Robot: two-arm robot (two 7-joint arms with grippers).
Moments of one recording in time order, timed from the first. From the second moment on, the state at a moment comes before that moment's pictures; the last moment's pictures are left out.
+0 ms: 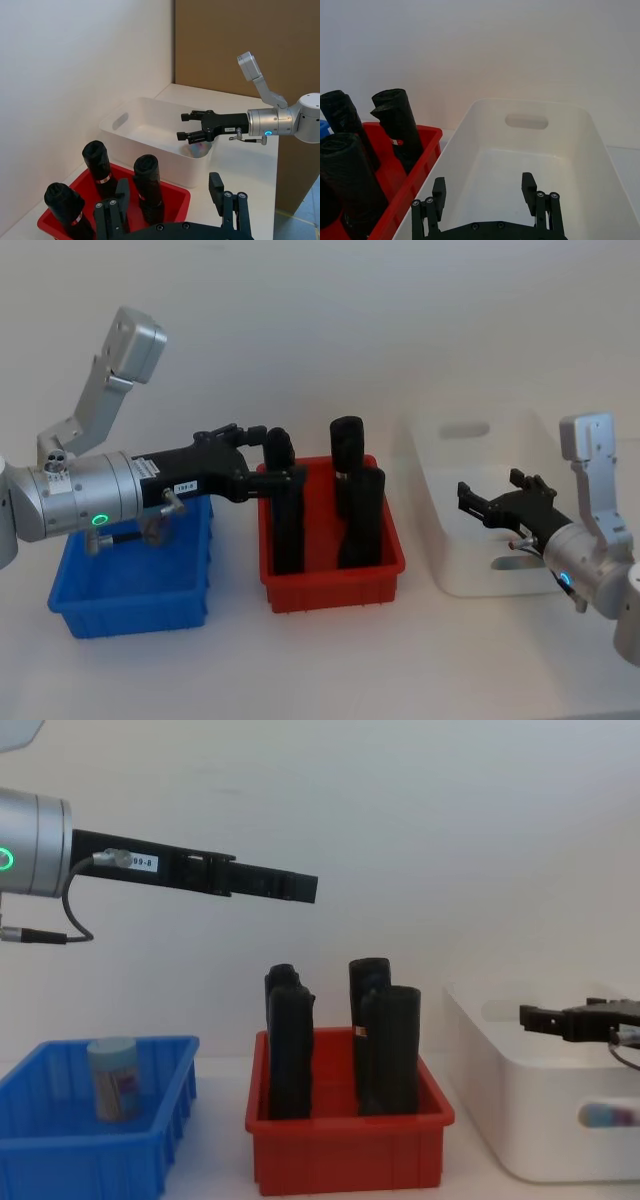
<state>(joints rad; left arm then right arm) -0.62 0.42 0.27 -1.38 -0.36 0.40 -0.88 0.47 0.20 -0.21 -1.12 0.24 0.10 0.21</state>
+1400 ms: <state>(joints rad) -0.60 0.42 0.28 -1.39 -0.35 0.38 -0.83 0.37 0.24 -0.20 -1.28 0.26 -0.04 0.15</state>
